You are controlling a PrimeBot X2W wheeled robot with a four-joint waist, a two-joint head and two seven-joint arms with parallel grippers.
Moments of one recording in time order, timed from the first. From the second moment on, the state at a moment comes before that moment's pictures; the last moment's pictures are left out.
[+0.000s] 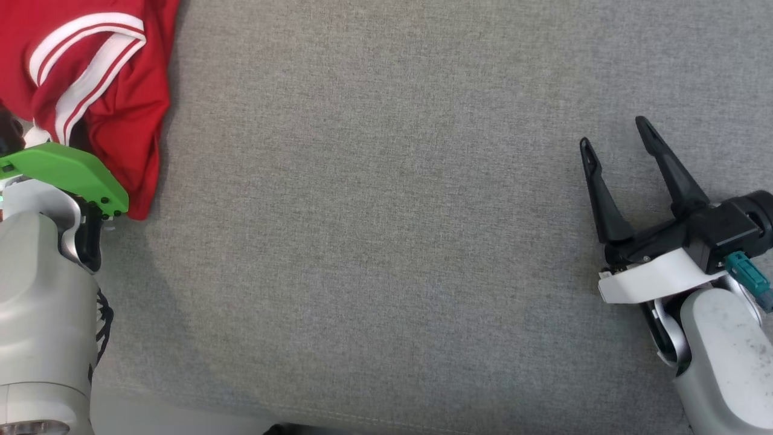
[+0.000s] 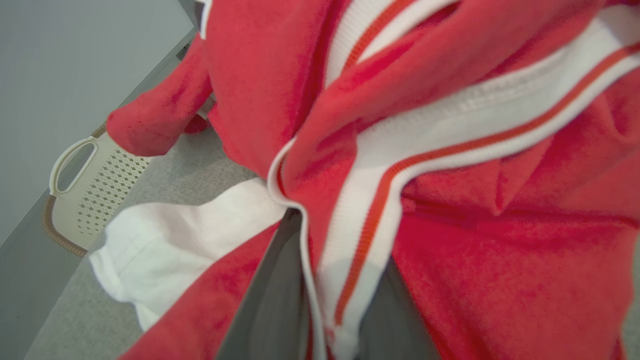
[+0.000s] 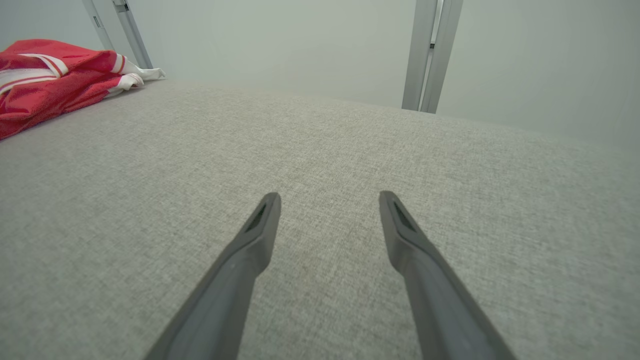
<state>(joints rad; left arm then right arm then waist) -0.90 0.25 0.01 1.07 -0.37 -0.09 -0.07 -0.30 -0.26 0.14 0.07 0.09 0.13 -0.27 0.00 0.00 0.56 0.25</state>
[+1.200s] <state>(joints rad) -0.64 0.23 -0.25 -0.40 -0.73 -0.11 0.53 -0.05 -0.06 0.07 0.10 0.12 0.13 -0.26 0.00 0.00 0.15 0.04</state>
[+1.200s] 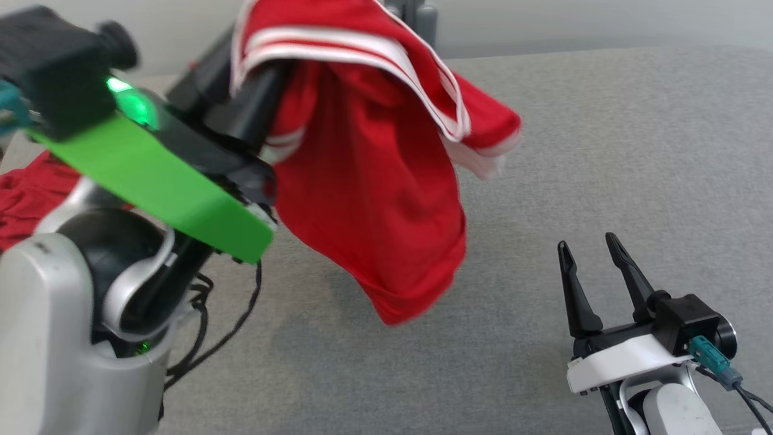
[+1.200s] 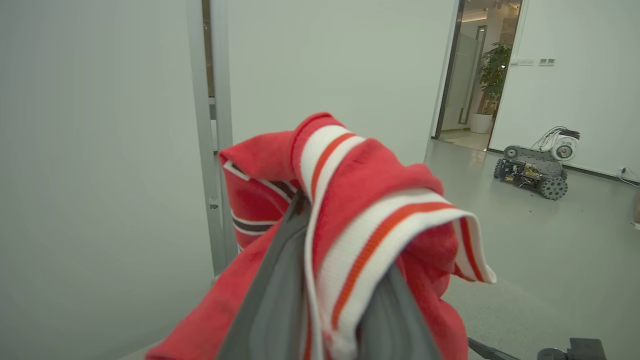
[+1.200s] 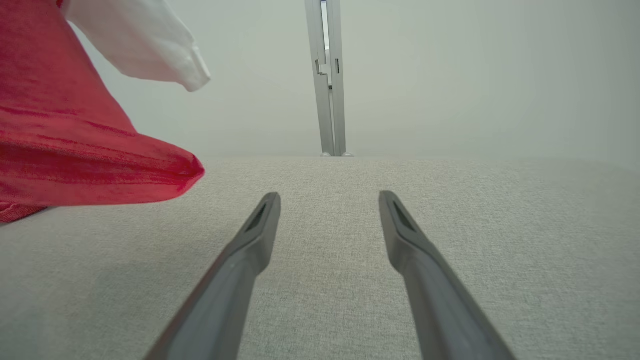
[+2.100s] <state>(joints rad) -0.73 0.06 -0.43 0.84 -0.44 -0.07 -0.22 -0.06 -0.05 0.08 0.11 0.18 0.13 -0.26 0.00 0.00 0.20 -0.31</state>
